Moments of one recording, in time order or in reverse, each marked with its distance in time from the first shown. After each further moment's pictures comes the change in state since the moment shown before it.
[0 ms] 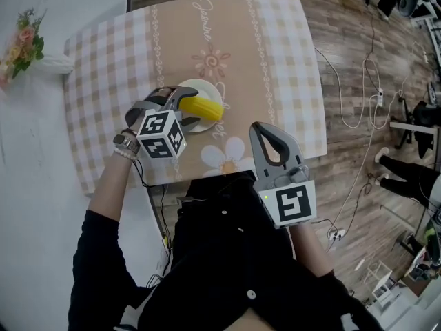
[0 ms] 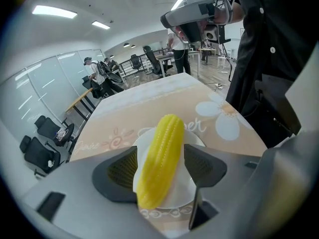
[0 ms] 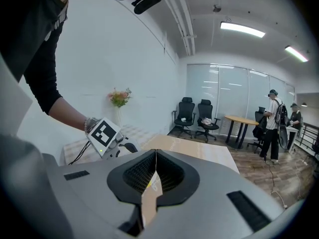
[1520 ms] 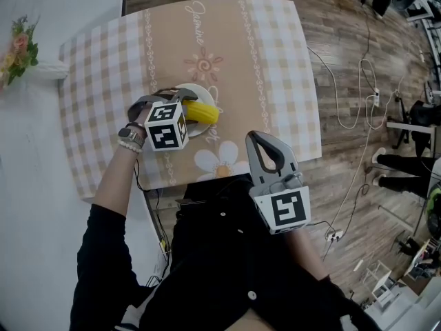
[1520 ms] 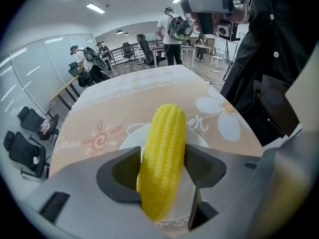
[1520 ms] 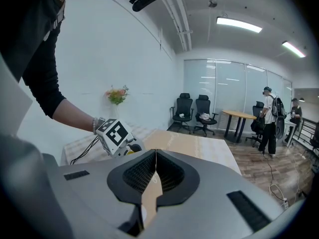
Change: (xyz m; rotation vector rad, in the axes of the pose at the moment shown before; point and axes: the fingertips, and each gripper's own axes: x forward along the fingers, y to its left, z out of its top) left arm 0.034 -0.007 -0.001 -0.037 0.086 -0.181; right arm -0.008 -0.006 -0.019 0.041 0.045 -0.010
